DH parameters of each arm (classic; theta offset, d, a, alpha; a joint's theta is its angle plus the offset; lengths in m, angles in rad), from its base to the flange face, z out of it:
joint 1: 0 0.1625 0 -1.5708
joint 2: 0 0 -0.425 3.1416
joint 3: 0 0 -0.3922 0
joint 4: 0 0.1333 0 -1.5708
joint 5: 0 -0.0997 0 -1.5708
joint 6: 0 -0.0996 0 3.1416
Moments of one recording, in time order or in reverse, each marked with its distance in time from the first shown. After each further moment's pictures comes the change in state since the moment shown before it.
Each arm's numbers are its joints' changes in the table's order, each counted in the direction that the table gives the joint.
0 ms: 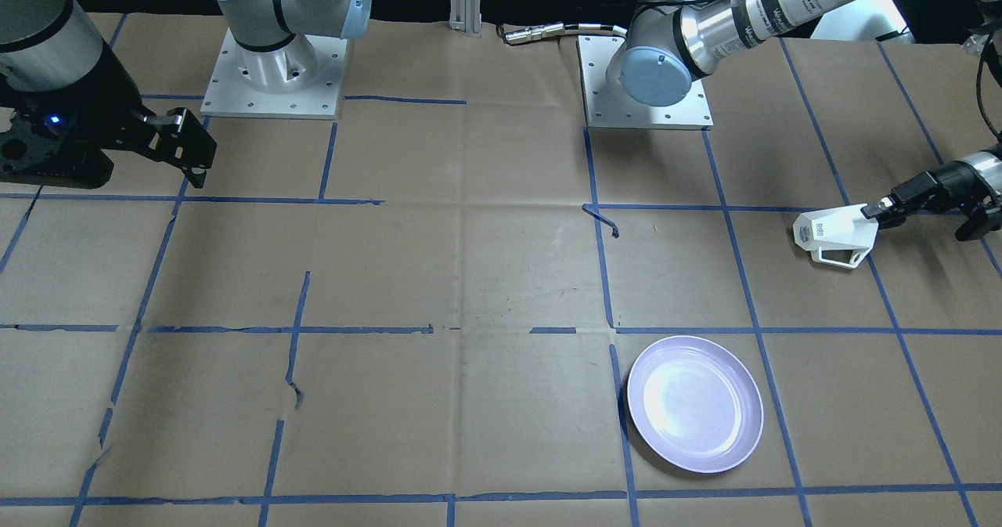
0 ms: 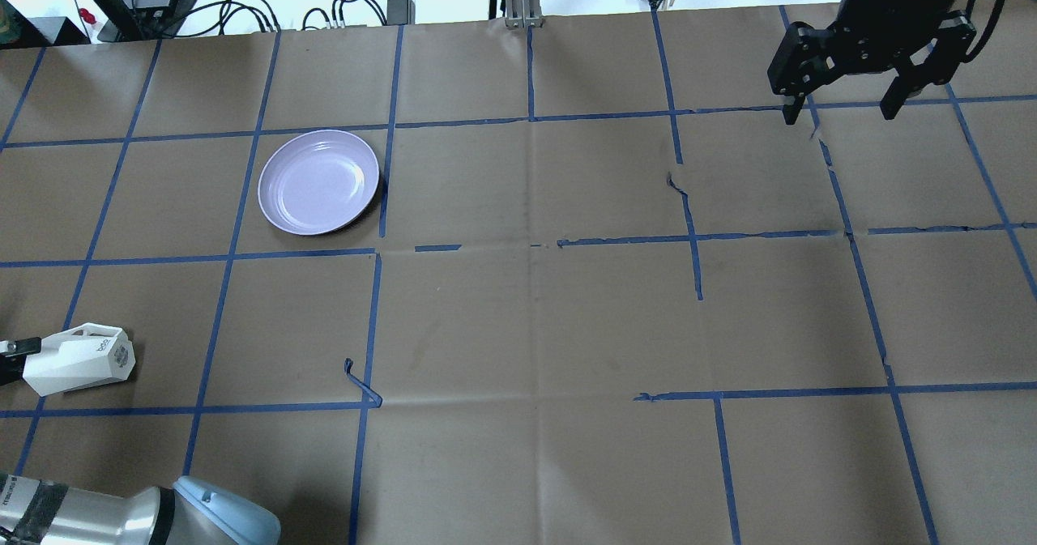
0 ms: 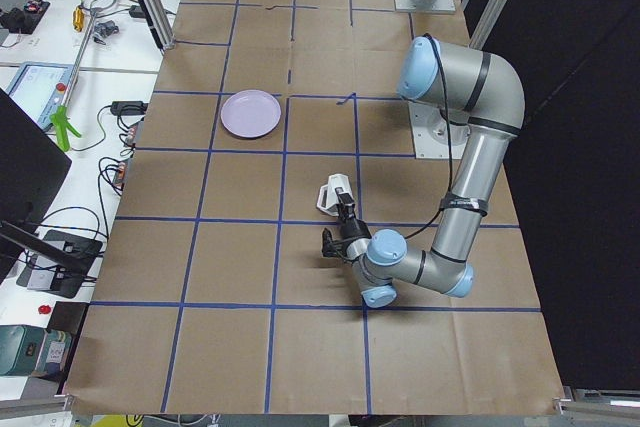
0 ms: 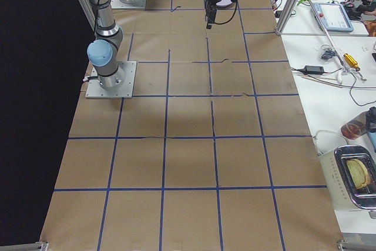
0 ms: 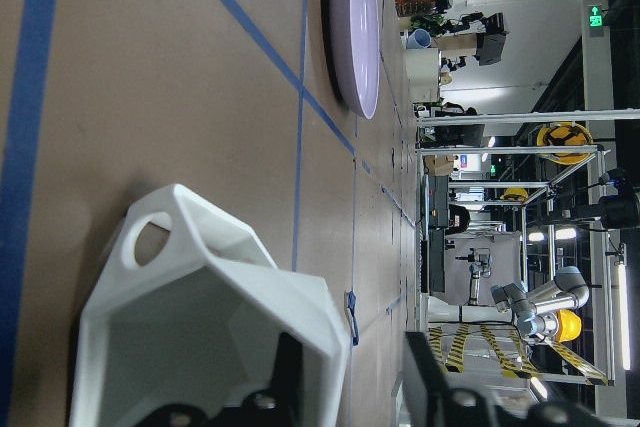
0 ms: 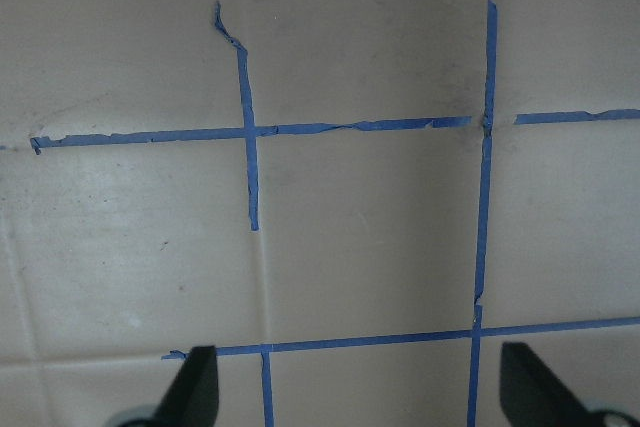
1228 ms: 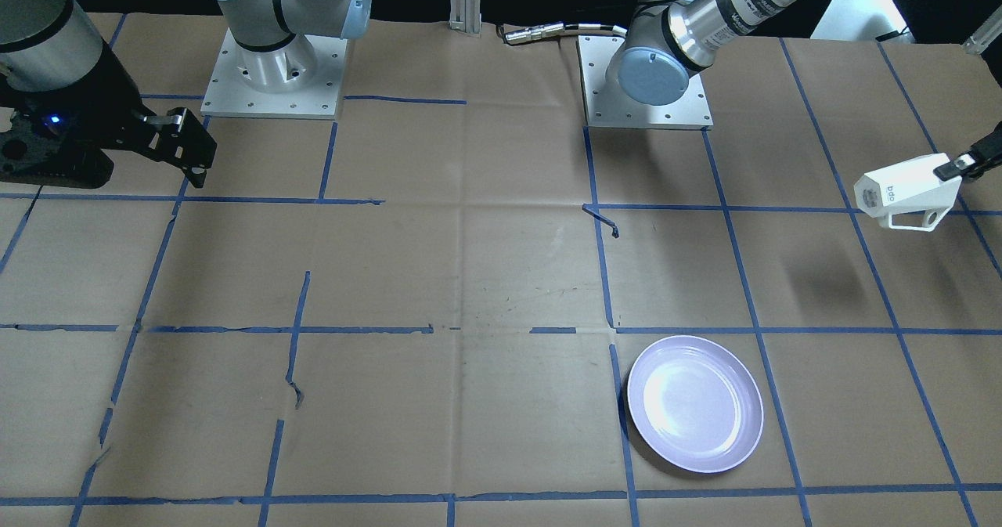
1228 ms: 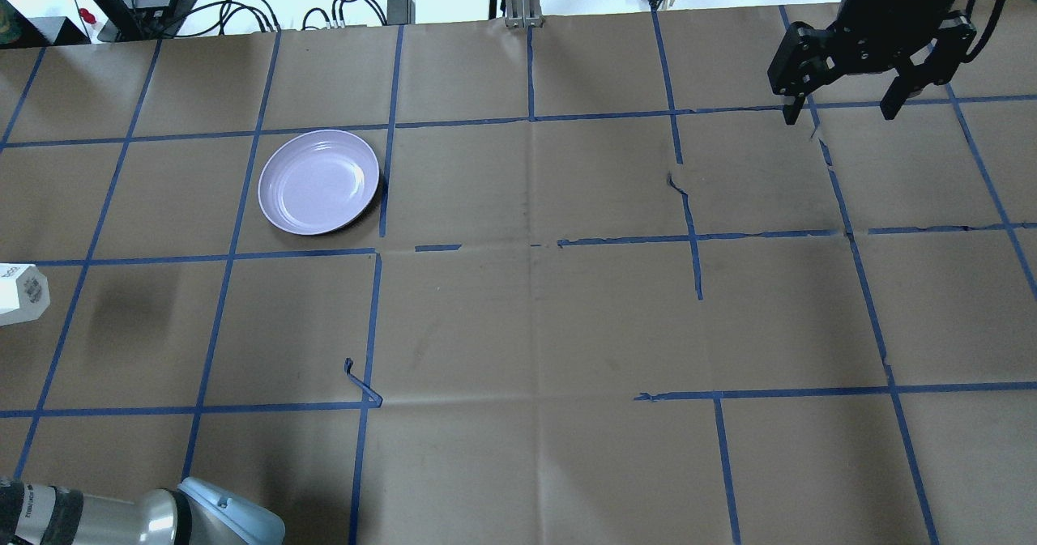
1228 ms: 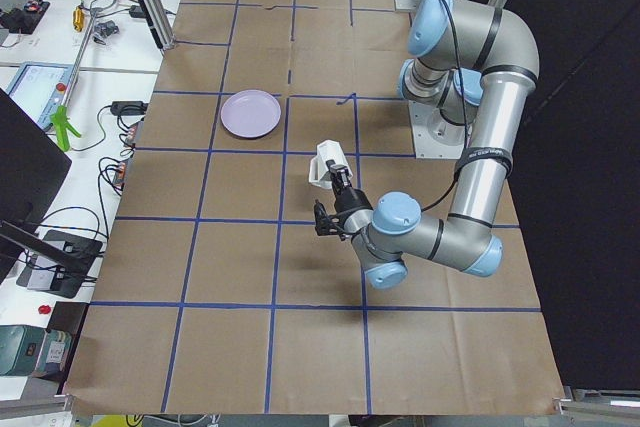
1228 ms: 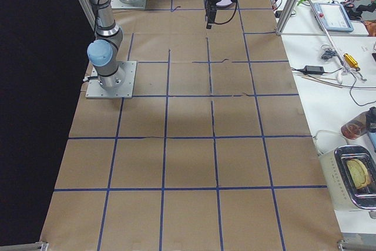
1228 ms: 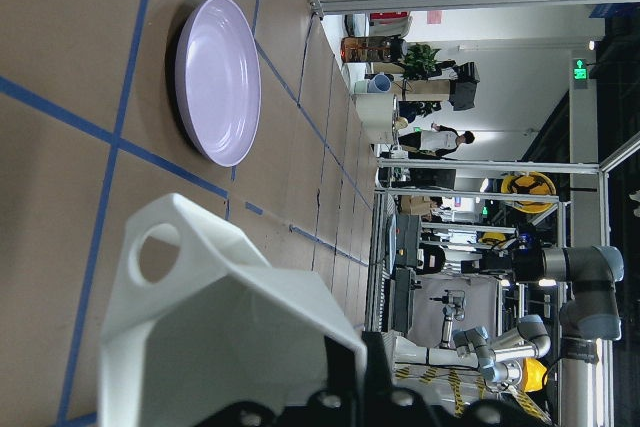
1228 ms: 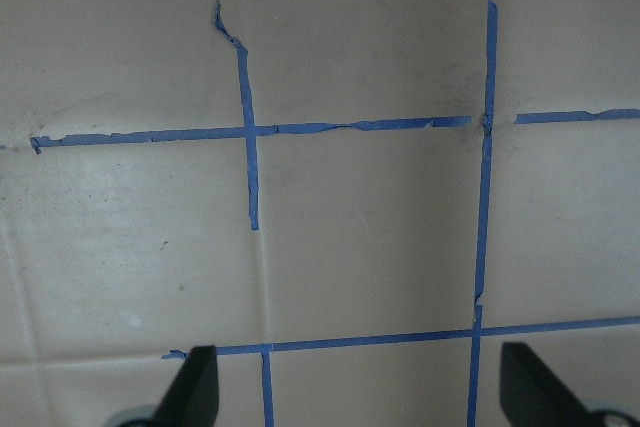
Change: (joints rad) left arm -0.041 -0.257 0.162 -0.350 0.100 0.128; right arm 0.000 0.000 0.000 0.001 0.000 0.000
